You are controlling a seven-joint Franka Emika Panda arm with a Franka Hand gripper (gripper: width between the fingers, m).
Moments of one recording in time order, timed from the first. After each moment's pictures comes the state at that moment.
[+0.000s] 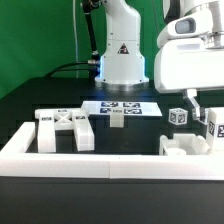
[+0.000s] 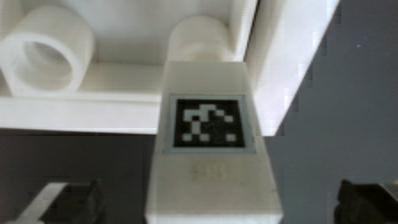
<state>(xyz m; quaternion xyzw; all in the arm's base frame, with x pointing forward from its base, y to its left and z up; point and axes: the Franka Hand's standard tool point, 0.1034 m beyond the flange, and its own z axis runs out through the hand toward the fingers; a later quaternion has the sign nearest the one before) 0.633 0.121 0.088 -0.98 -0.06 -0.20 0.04</state>
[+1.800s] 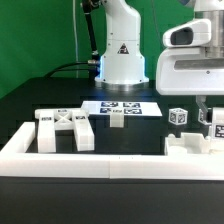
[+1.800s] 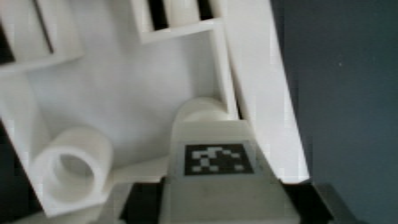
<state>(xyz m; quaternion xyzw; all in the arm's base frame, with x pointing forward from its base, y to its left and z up) 0.632 0.124 0.079 -0.98 0.21 0.00 0.05</state>
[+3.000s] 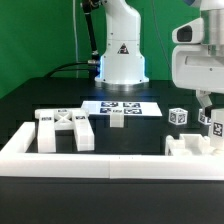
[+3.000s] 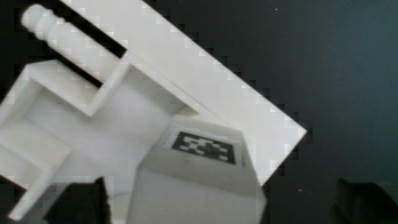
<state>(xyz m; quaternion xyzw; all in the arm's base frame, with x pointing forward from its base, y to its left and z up) 0.635 0.131 0.082 -0.91 0.41 0.01 0.06</state>
